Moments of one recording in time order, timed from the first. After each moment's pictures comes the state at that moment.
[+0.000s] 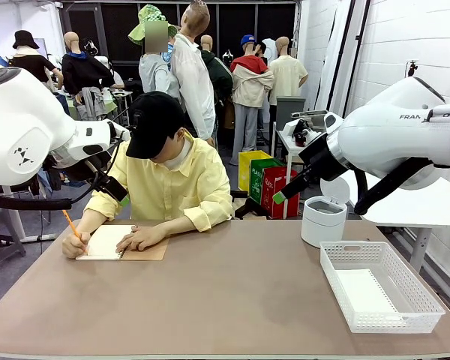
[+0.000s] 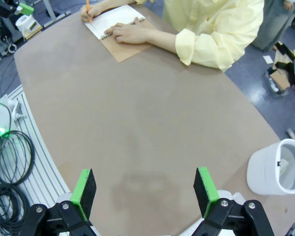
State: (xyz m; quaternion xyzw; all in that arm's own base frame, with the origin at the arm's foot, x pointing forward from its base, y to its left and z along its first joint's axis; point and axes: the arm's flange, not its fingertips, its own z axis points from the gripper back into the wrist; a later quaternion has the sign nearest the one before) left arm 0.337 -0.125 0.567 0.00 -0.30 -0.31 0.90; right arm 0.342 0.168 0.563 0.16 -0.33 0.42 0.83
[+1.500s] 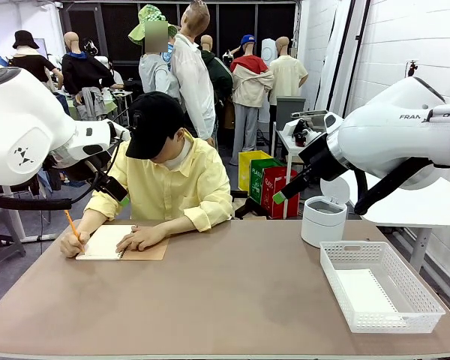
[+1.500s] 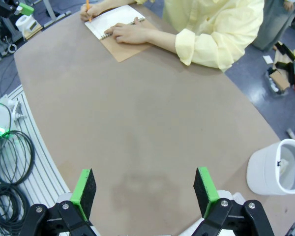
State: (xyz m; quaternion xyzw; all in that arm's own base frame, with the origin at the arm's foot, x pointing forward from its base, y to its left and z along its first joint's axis) left arm 0.337 -0.125 0.567 0.00 -0.30 -0.31 0.90; right arm 0.342 0.168 0.563 0.16 -0.33 0.42 0.83
